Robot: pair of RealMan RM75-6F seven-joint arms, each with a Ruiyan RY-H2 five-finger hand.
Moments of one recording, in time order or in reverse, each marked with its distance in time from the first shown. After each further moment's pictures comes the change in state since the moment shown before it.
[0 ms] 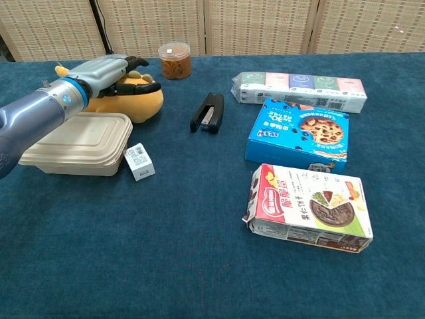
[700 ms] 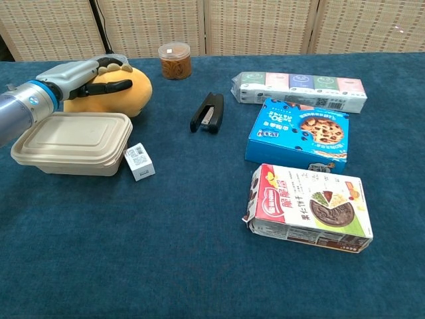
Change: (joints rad) left arm 0.047 -0.037 0.090 0.233 0.104 0.012 -0.336; right arm 0.011 -0.004 -0.002 0.006 0.012 -0.030 0.001
